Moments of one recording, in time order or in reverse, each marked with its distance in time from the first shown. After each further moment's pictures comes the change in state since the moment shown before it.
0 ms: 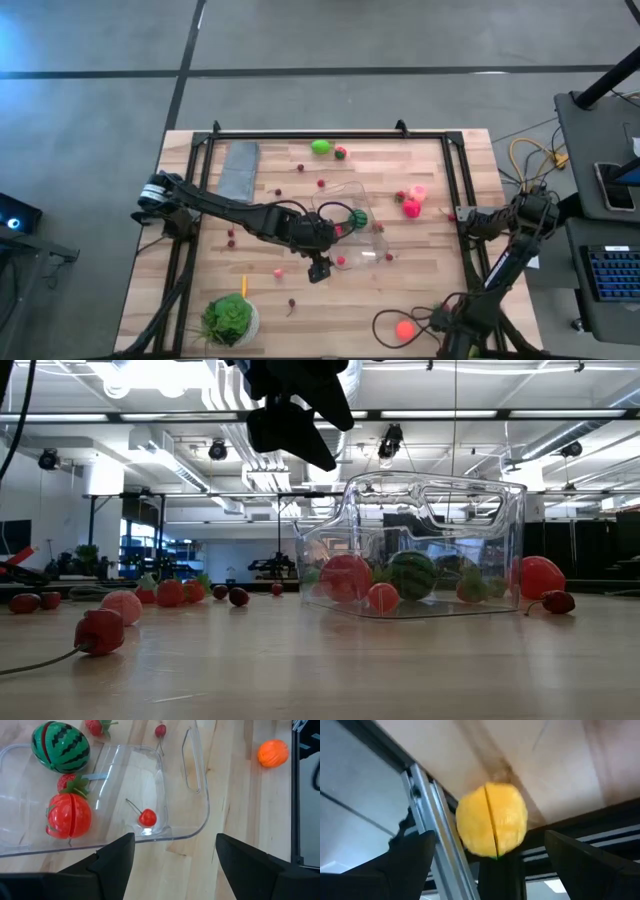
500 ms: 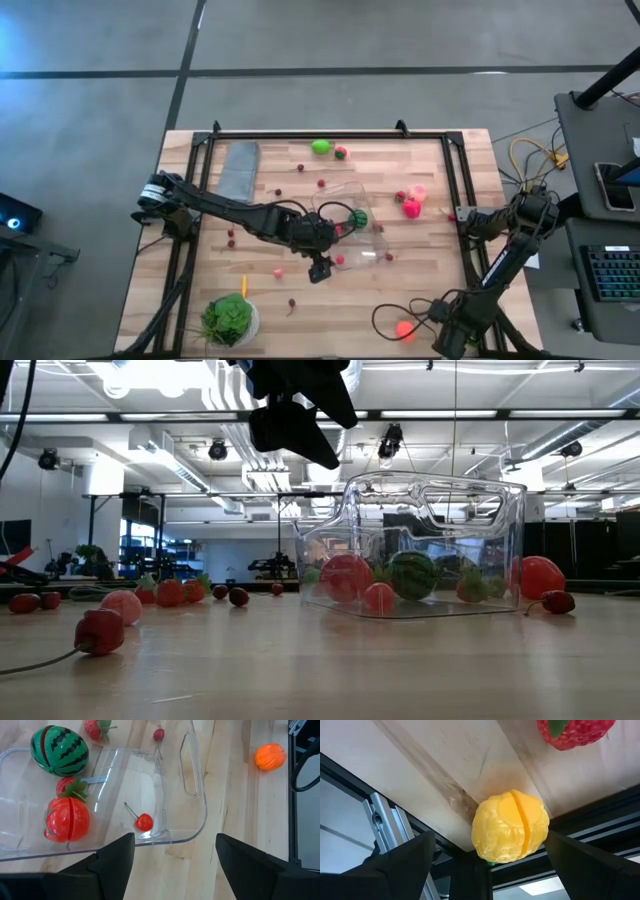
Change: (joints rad) left arm 0.000 0.000 0.000 0.011 -0.001 -0.001; right arm 0.005 -0.003 -0.009 -0.143 -0.002 -0.050
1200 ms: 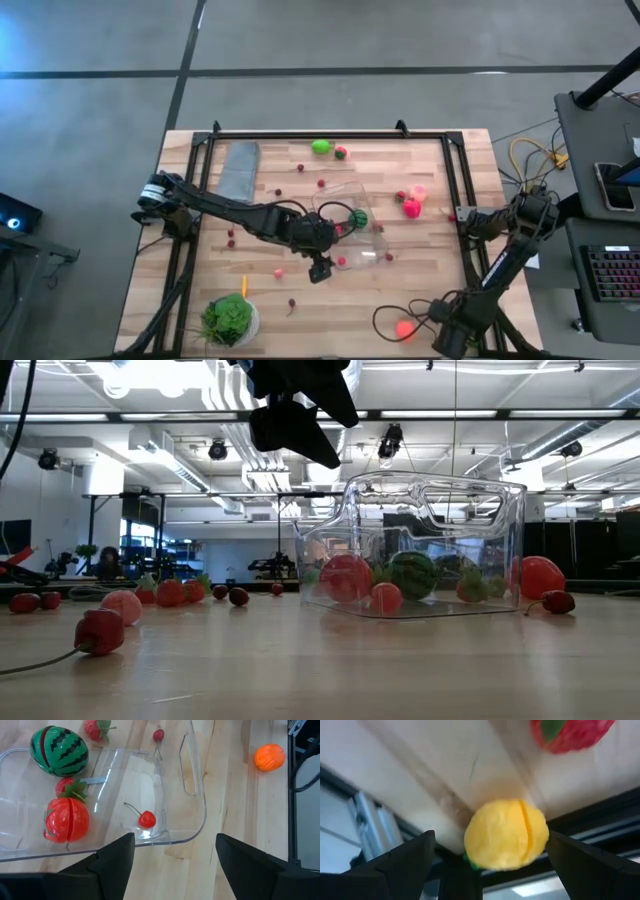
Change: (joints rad) left arm 0.000 0.000 0.000 0.005 0.000 0.000; right arm 0.001 0.001 0.011 -0.012 -0.041 -0.034
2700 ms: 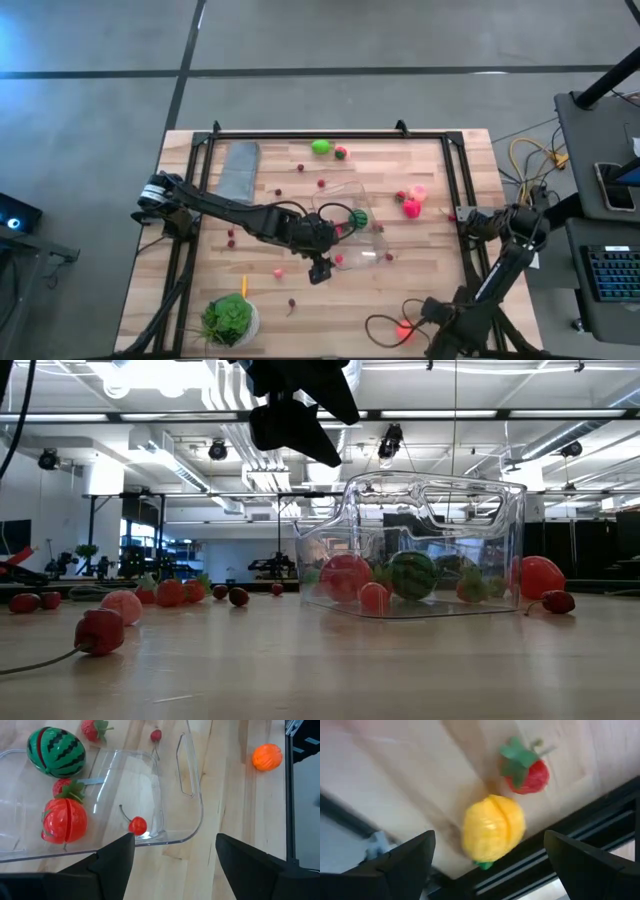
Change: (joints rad) left arm -0.008 0.000 0.000 0.006 -0.001 0.000; right arm -0.061 0.117 0.227 -0.336 0.227 -0.059
